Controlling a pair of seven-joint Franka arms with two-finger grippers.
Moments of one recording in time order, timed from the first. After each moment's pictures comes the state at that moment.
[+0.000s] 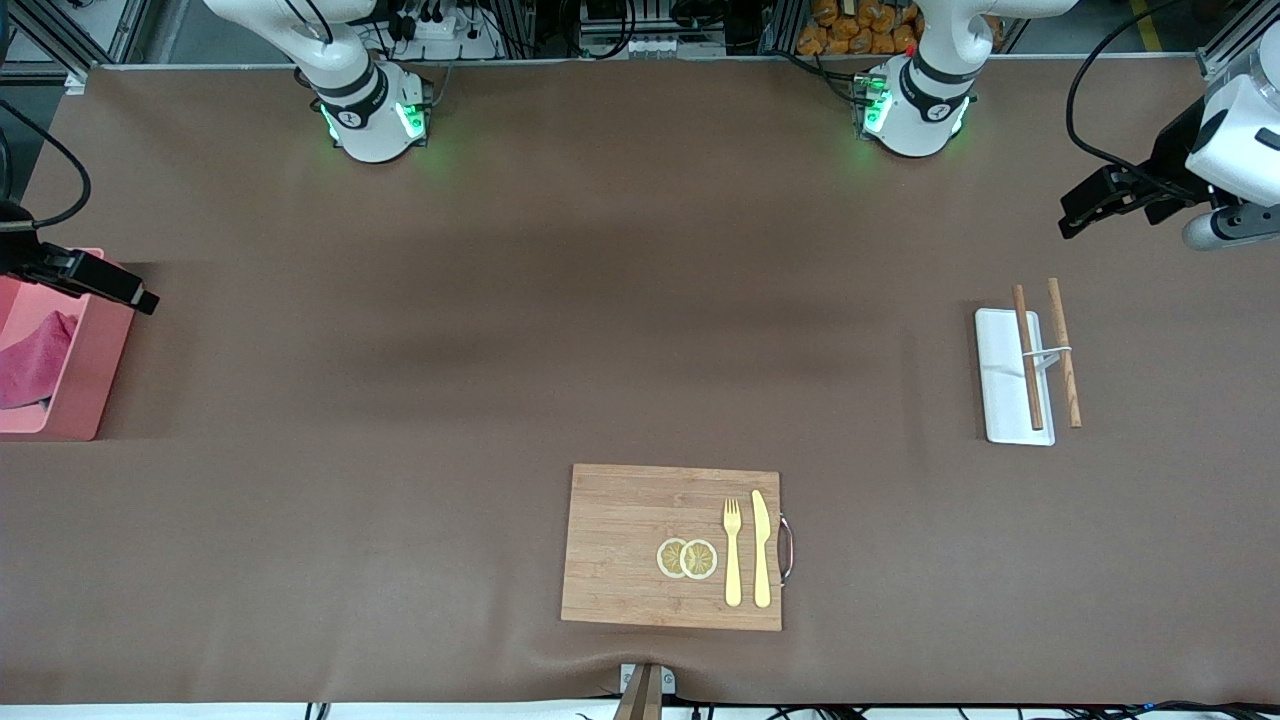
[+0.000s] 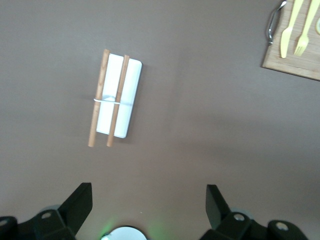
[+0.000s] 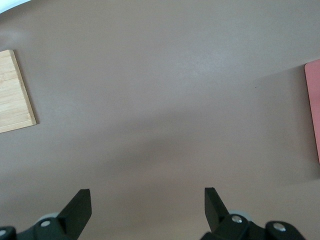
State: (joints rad) left arm -0.15 -0.12 0.06 -1.69 -0.01 1.52 -0.27; right arm 0.01 0.06 -0.10 -1.54 0.11 1.59 0.17
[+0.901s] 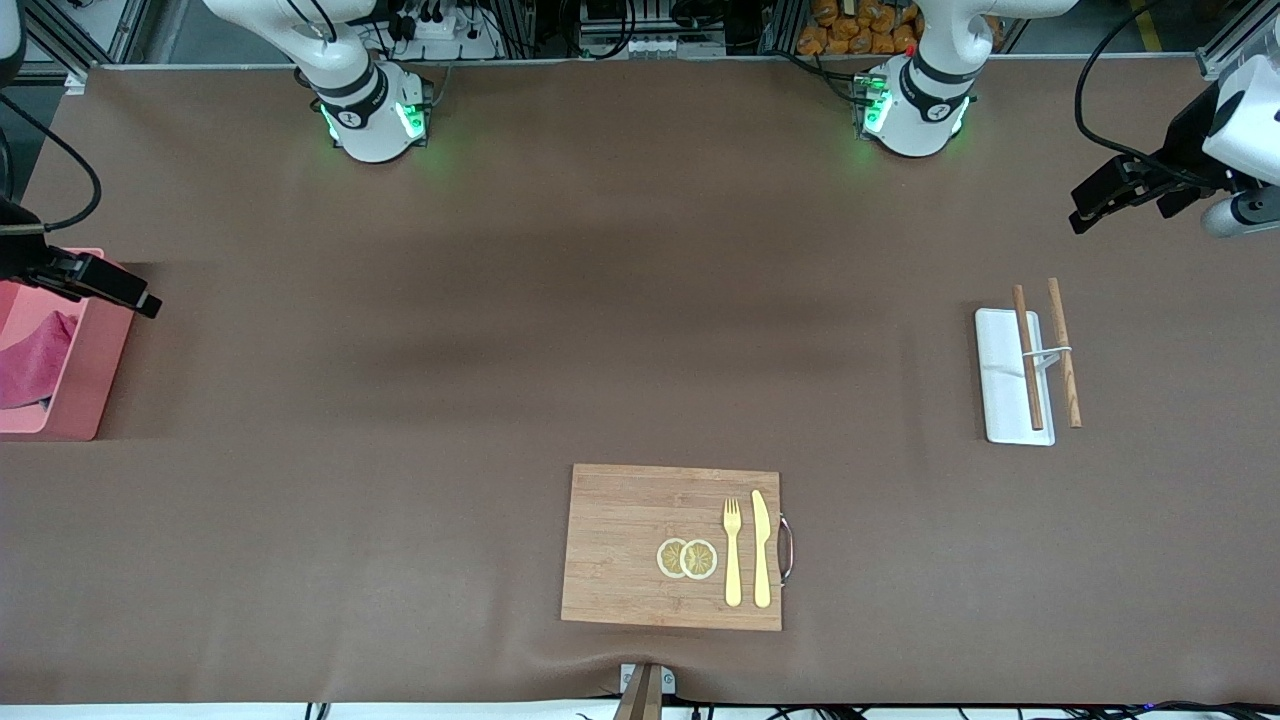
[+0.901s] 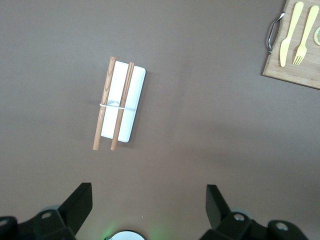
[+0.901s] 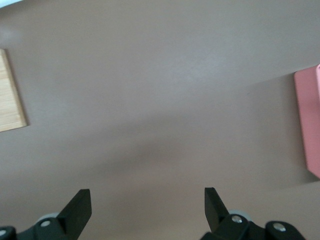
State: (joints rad) left arm -0.16 -0.13 0.06 -1.67 0.02 1.53 -0.28; right arm 0.04 0.05 -0.10 -1.55 0.04 1.60 0.17
